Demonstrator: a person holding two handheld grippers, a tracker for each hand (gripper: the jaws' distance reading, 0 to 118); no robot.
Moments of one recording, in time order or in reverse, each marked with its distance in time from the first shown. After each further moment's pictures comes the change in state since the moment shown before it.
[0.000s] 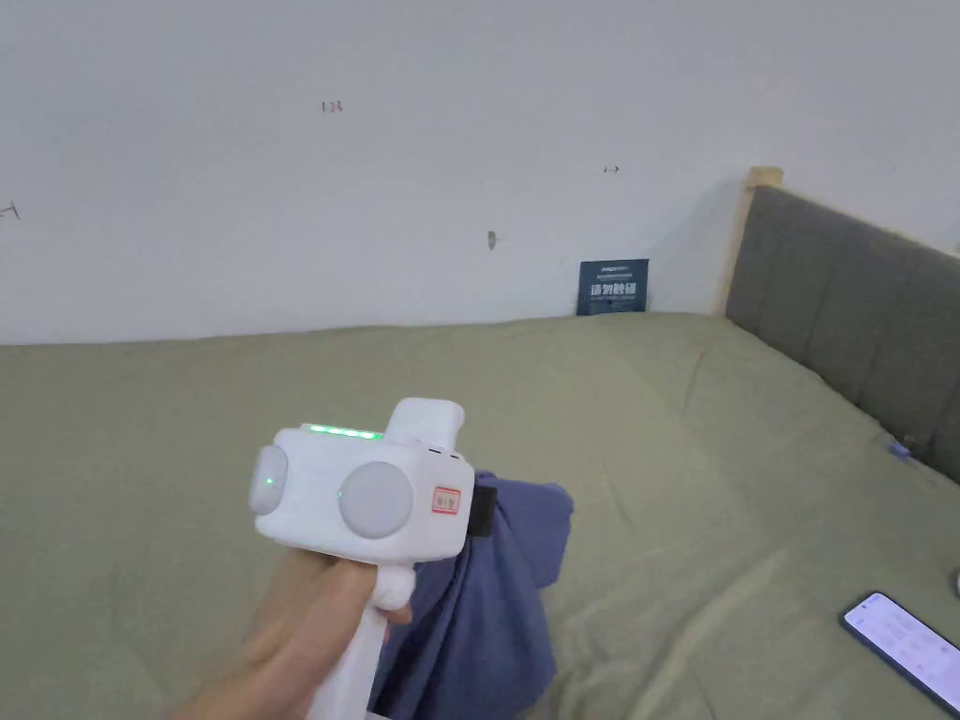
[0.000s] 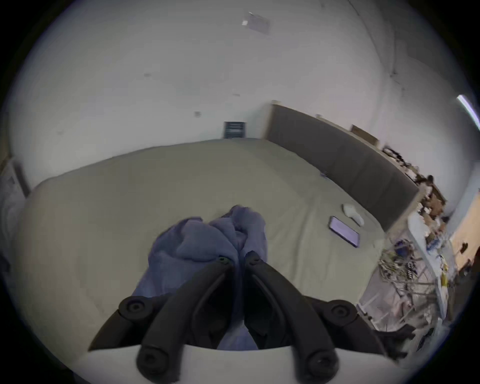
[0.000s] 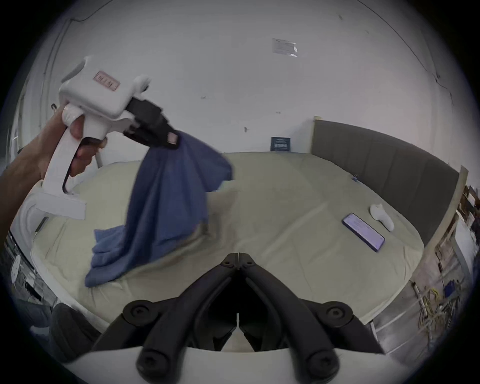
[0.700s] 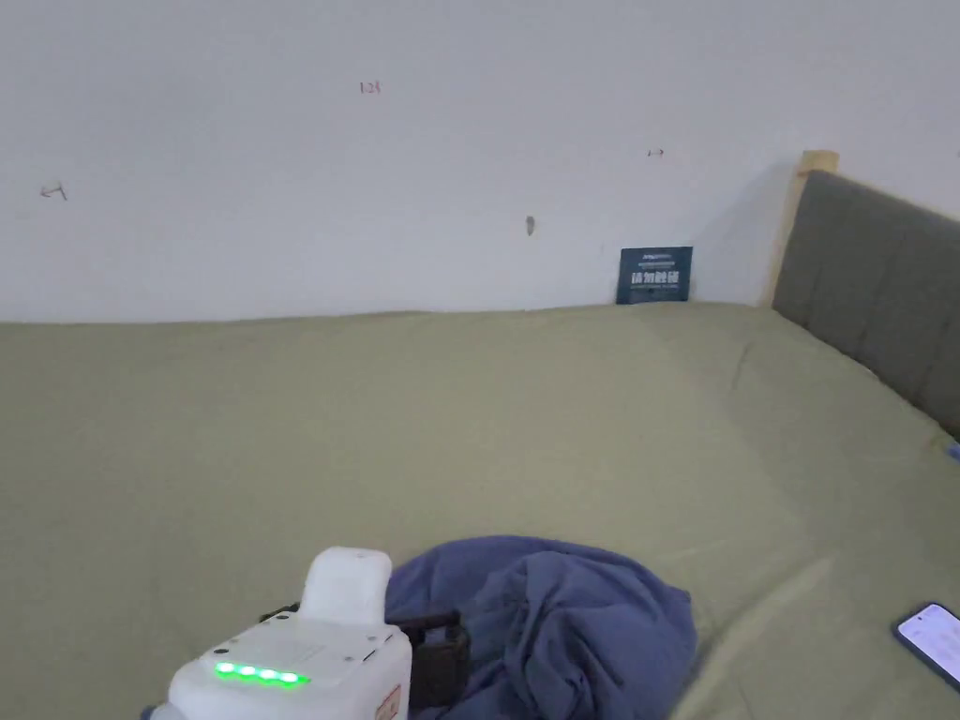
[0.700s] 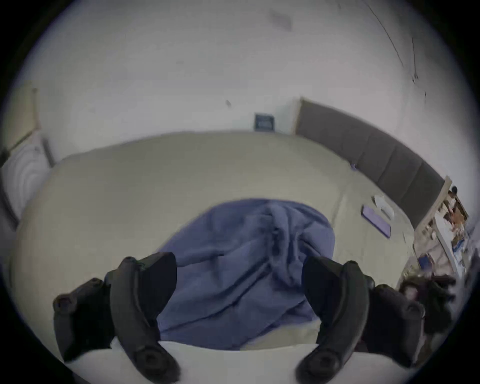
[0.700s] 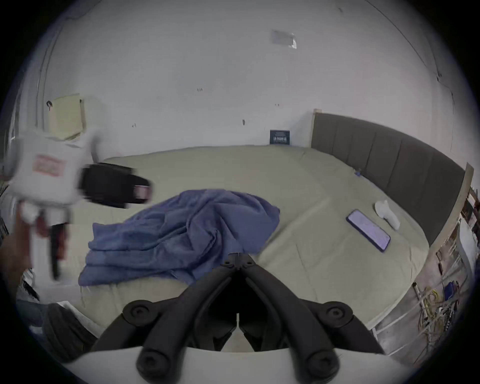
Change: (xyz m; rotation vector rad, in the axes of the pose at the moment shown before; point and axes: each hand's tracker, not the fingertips) left arm -0.030 -0.136 0.079 0.192 0.311 0.134; right arm -0.009 0.005 -0.027 0.011 0.016 0.026
